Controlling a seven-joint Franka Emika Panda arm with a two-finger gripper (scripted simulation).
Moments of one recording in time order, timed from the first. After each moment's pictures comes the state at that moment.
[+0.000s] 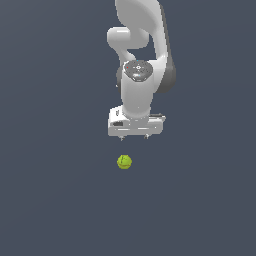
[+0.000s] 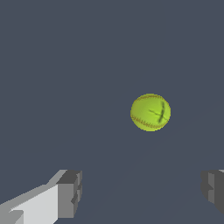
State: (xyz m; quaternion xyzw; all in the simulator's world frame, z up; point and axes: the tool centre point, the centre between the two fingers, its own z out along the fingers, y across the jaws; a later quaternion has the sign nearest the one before) arm 0.003 0.027 0.169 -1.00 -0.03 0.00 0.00
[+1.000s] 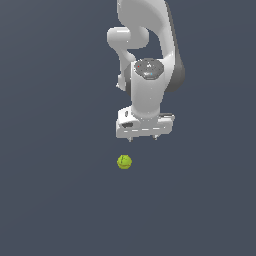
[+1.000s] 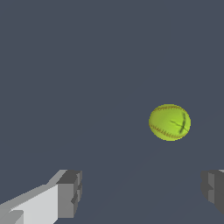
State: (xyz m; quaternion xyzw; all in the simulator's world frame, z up) arm 0.013 0.059 0.175 -1.00 -0.05 -0.01 0.02
